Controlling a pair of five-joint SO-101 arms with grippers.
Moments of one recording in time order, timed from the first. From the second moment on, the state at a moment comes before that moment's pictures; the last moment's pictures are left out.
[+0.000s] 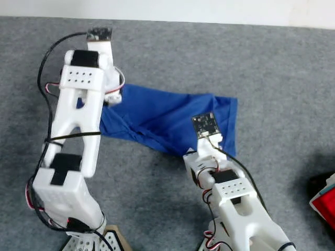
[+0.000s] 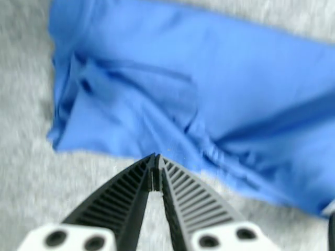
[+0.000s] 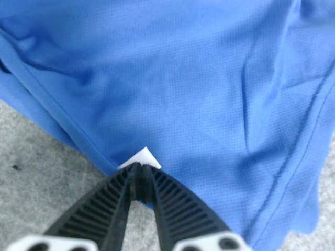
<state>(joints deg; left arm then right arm) -1.5 14.5 -17.7 91.5 10.5 -19.3 -41.5 79.3 21.8 4.6</state>
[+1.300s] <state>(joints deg) -0.5 26.6 -9.7 77.8 6.0 -19.3 -41.5 79.3 21.8 4.6</state>
